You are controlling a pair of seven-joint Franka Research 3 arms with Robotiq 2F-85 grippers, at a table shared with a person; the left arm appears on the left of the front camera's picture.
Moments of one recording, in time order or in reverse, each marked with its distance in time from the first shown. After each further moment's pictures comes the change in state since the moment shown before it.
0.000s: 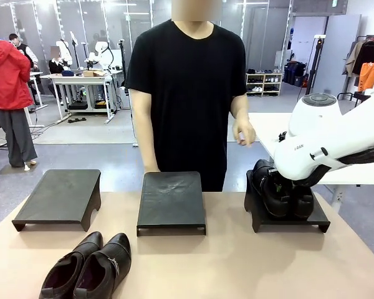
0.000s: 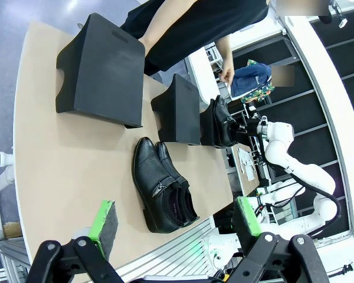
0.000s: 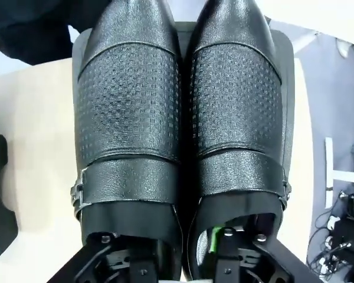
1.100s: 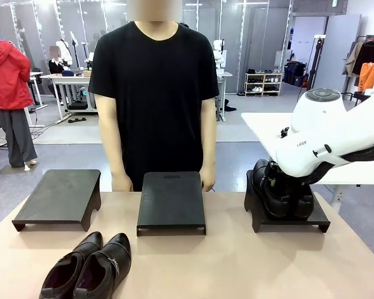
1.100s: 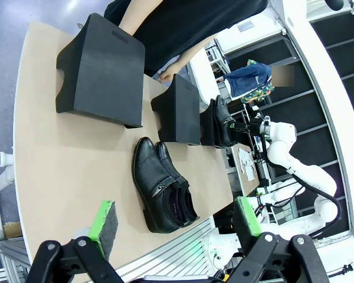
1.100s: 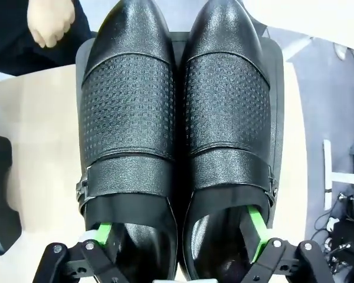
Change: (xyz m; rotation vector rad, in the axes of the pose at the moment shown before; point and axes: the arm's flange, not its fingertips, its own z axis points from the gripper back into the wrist) left arm 0.000 0.000 0.000 0.000 0.000 0.000; right arm 0.002 -0.003 0.013 -0.002 -0.019 -0.005
